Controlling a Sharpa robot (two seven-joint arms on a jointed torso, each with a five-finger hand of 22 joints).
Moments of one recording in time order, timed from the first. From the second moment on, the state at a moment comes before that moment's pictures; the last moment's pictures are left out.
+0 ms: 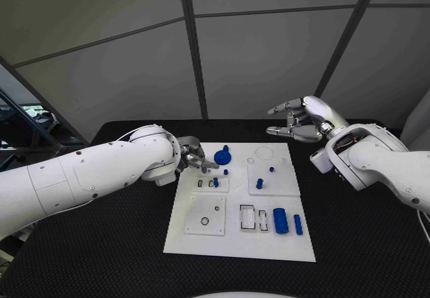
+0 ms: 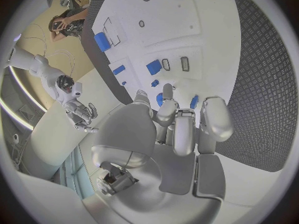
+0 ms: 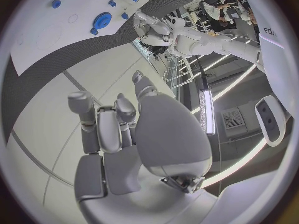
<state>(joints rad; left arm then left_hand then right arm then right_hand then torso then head) 1.22 -0.72 0.04 1.45 -1.09 0.05 -0.54 1.18 0.07 -0.20 0.29 0.11 0.96 0.07 0.57 0.37 1.31 0.00 1.25 1.10 1.47 -0.06 1.48 1.31 0.10 1.36 0.05 1.32 1.12 1.20 -0.88 0.10 1.58 -1.06 -0.47 0.09 1.44 -0.09 0.05 0.15 0.24 0.83 0.17 0.16 0.07 1.29 0.08 1.13 1.15 1.47 0.01 1.35 1.25 0.12 1.16 0.11 1.19 0.97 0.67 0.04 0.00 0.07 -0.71</state>
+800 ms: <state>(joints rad) 1.25 -0.65 -0.01 1.41 -1.13 0.16 -0.59 1.16 0.07 -0.21 0.29 0.11 0.95 0.06 0.59 0.39 1.31 -0.01 1.26 1.12 1.47 -0.06 1.48 1.31 0.06 1.37 0.05 1.34 1.16 1.20 -0.85 0.10 1.54 -1.04 -0.46 0.06 1.44 -0.09 0.04 0.15 0.27 0.83 0.17 0.16 0.07 1.29 0.08 1.12 1.14 1.47 0.01 1.34 1.24 0.12 1.16 0.11 1.17 0.95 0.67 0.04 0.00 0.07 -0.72</state>
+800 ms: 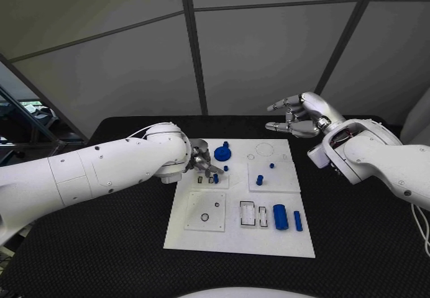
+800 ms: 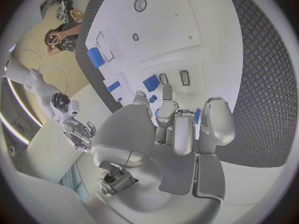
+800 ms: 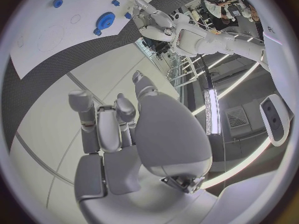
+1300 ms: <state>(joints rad) 1.25 -0.63 -0.02 1.41 -1.13 0.17 -0.59 1.16 0.07 -0.21 0.29 0.11 0.95 0.06 0.59 0.40 1.31 -0.01 1.26 1.11 1.47 -0.06 1.48 1.31 0.06 1.37 0.05 1.34 1.16 1.20 -0.84 0.10 1.52 -1.04 -0.44 0.04 1.44 -0.09 0.04 0.15 0.28 0.83 0.17 0.16 0.07 1.29 0.08 1.12 1.14 1.47 0.01 1.34 1.23 0.12 1.16 0.11 1.17 0.95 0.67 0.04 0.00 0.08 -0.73</state>
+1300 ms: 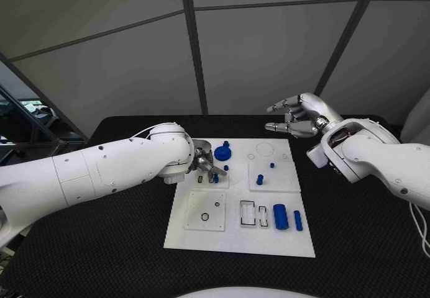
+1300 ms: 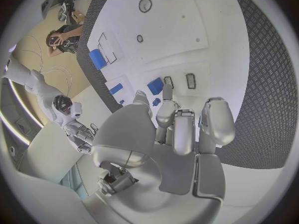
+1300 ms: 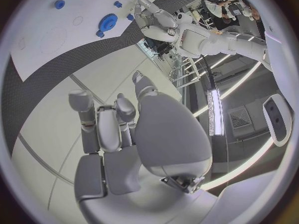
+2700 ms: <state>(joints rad) 1.25 -0.64 -0.02 1.42 -1.02 0.15 -0.59 1.41 0.04 0.18 0.27 0.12 0.88 0.06 0.61 0.50 1.28 -0.02 1.19 1.07 1.47 -0.07 1.48 1.31 0.12 1.35 0.04 1.35 1.17 1.20 -0.82 0.09 1.49 -1.04 -0.42 0.02 1.44 -0.09 0.03 0.16 0.31 0.83 0.17 0.17 0.07 1.29 0.08 1.12 1.13 1.47 0.01 1.33 1.23 0.12 1.16 0.11 1.16 0.94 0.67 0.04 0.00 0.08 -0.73</state>
